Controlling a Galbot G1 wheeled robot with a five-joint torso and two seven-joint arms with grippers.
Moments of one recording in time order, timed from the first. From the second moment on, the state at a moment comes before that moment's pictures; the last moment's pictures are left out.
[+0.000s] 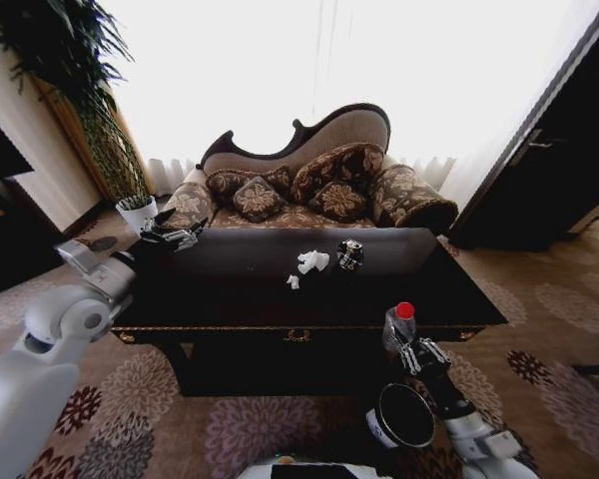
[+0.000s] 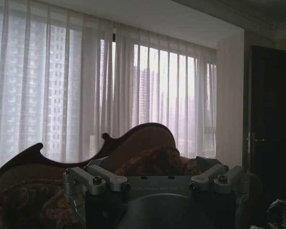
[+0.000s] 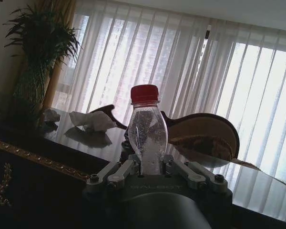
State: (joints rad) left arm 1.08 -0.74 -0.71 -2.10 -0.97 0.29 0.16; right arm -1.89 1.21 0.80 2.06 0.20 0.49 -0.18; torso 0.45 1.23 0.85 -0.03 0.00
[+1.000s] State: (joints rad) left arm 1.12 -0.70 -0.78 -2.12 -0.98 0.29 0.16; right arm -1.63 1.18 0.62 1.47 0.45 0.49 -0.12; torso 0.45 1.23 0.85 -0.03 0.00
